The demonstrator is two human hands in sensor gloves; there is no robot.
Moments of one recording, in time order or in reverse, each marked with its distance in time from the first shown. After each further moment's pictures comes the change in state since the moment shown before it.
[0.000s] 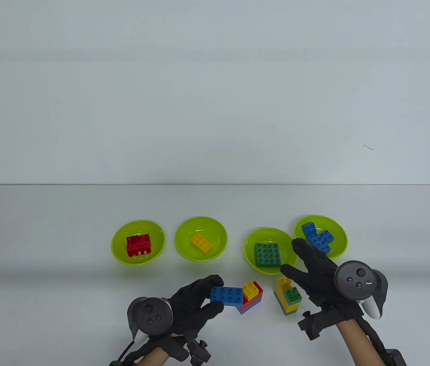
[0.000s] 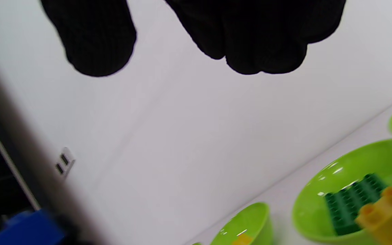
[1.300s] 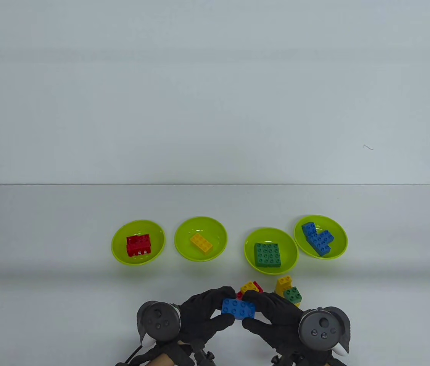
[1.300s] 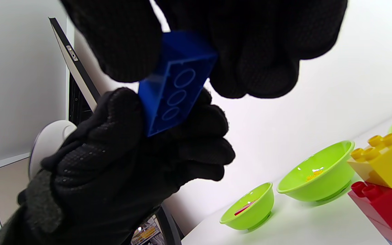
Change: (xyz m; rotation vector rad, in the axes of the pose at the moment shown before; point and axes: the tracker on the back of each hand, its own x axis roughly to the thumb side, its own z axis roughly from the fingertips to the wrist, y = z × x) left_hand 0.011 -0.017 0.002 -0.079 -0.026 0.070; right_hand 0.037 0.065 0.041 0.108 -0.224 0.000
